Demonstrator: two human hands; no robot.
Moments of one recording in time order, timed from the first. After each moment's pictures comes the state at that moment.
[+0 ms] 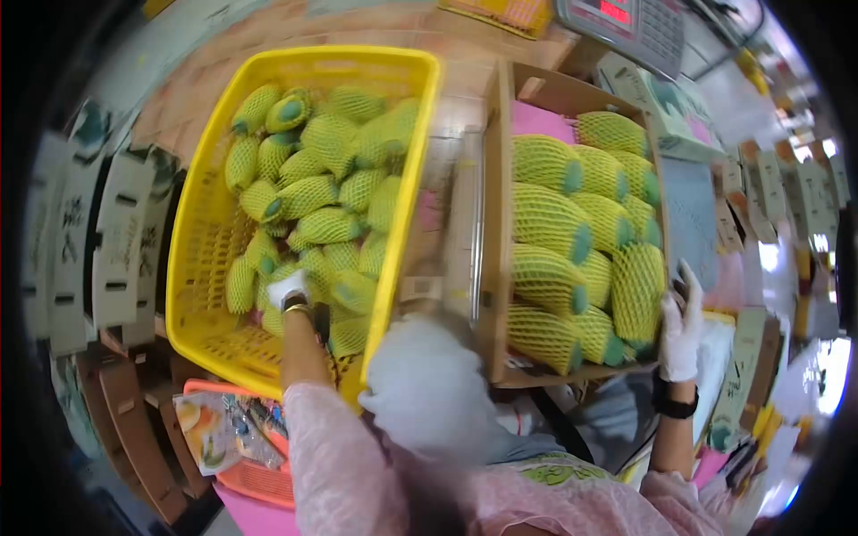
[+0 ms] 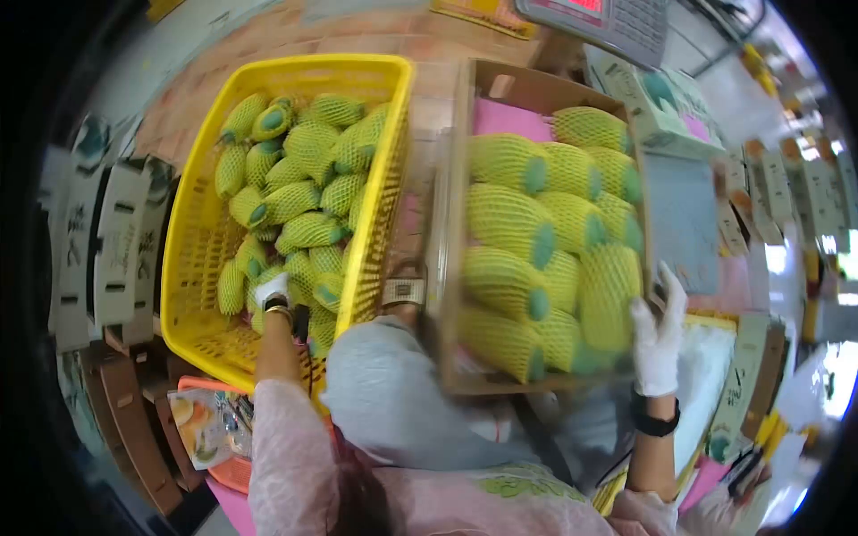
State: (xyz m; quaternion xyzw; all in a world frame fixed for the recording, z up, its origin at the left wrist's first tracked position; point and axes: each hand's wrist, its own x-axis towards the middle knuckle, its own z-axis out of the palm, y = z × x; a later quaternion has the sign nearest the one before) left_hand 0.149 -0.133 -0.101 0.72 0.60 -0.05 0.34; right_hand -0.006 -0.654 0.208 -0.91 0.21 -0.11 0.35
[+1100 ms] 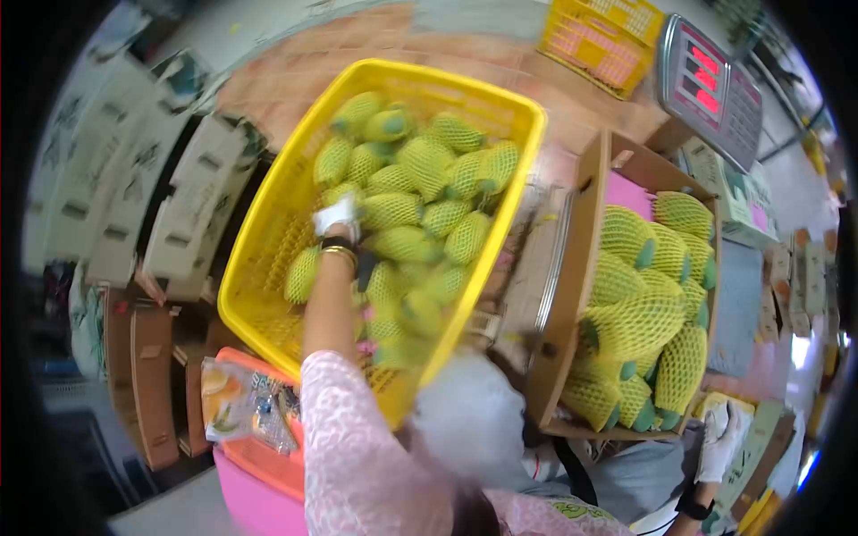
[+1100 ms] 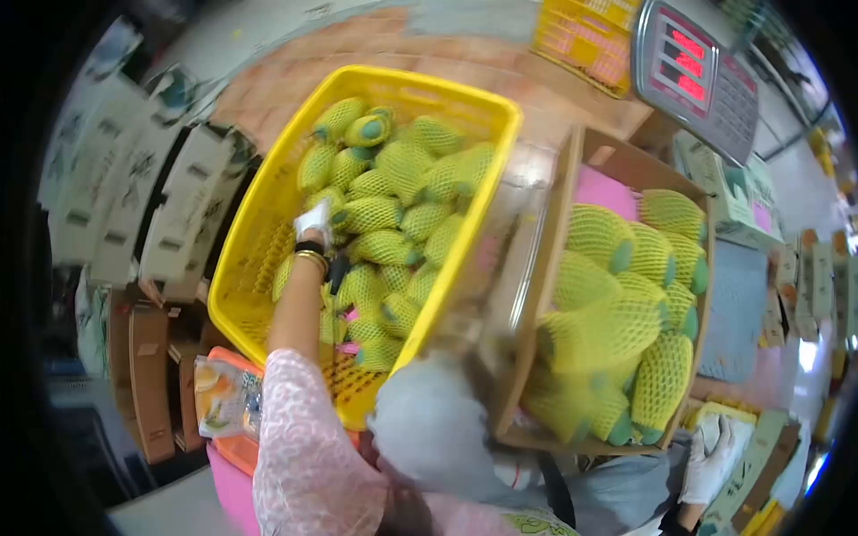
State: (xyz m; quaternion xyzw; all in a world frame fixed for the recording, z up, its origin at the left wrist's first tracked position) left_hand 0.278 -0.108 -0.045 0.71 0.51 0.11 0.48; right_hand -0.077 -0.741 0.216 -0.97 0.24 -0.02 -0.02
